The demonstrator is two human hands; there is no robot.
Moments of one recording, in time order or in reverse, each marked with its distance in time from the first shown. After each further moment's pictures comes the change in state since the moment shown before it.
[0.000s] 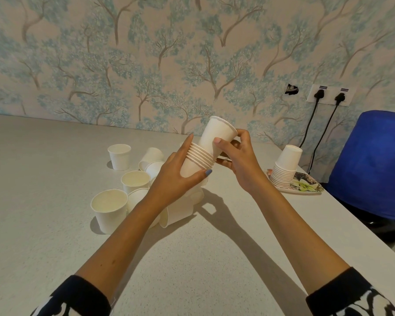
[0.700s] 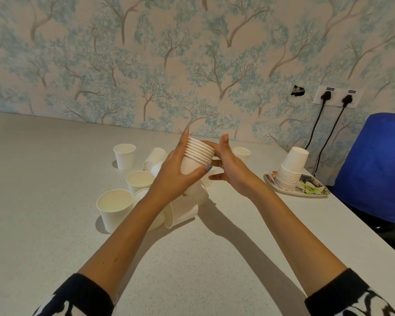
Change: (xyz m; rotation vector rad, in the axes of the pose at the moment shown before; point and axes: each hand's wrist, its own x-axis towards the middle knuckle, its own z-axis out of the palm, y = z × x) left_hand 0.001 0.000 -0.009 -0.024 0.060 0.012; right_hand -0.003 0.008 0.021 -0.291 -0.319 0.124
